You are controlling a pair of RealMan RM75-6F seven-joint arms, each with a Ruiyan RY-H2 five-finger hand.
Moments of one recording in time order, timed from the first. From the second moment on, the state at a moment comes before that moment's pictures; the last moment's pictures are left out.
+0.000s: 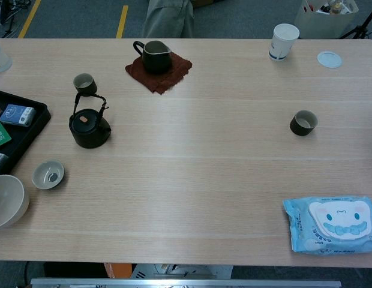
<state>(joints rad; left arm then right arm) -0.18 -1.13 -0.05 -1.74 1.38 1.44 0.20 0.15 -1.12 0.08 -1.61 -1.49 1.42 -0.07</state>
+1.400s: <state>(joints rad) -0.66 -1.35 -0.16 -1.38 1.11 0.75 0.10 0.20 -1.09 0.12 -1.63 -1.45 1.39 -0.09</state>
